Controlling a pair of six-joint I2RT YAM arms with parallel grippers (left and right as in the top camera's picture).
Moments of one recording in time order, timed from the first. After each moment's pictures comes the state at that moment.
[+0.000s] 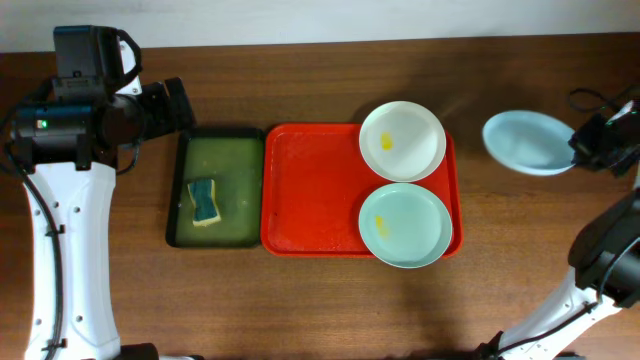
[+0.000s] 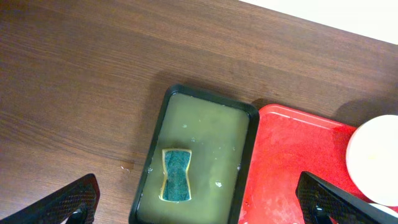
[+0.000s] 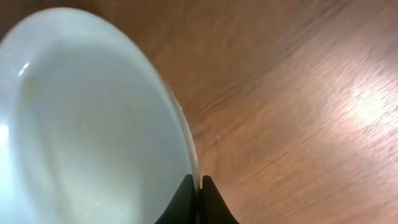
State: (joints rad) left arm 0.03 1.58 1.88 -1.22 -0.02 -0.23; right arm -0.56 2.10 1.91 -1.30 -0.10 0.28
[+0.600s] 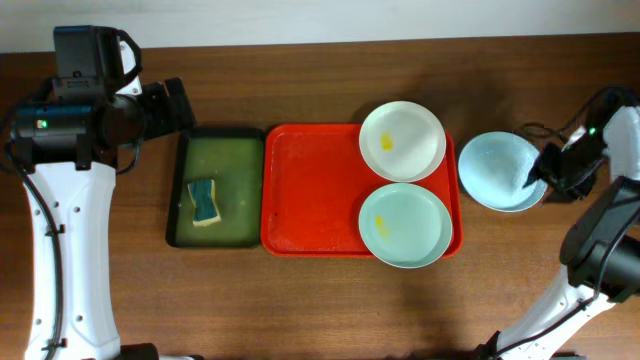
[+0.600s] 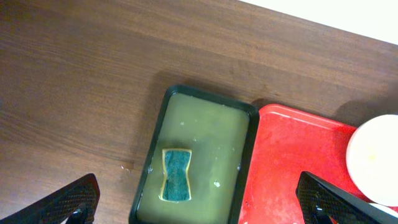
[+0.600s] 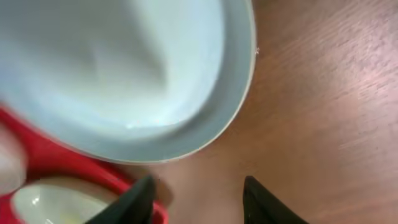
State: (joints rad) left arm 0.03 1.58 1.88 -1.22 -0.02 -0.23; right arm -0.49 2.10 1.77 -1.42 -0.17 0.21
